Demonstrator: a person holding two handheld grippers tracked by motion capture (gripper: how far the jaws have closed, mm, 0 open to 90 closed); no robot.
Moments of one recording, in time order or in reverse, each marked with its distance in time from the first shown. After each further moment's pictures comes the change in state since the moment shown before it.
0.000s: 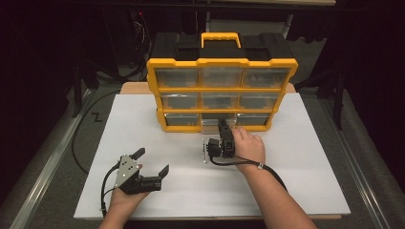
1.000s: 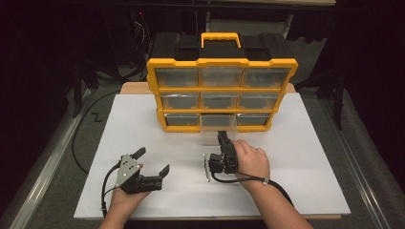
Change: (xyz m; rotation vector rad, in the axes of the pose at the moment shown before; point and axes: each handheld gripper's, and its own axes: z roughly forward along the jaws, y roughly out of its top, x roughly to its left) left arm 0.000 0.000 0.002 -0.002 -0.002 0.001; right arm 0.006 -0.002 -0.046 -0.047 0.009 0.007
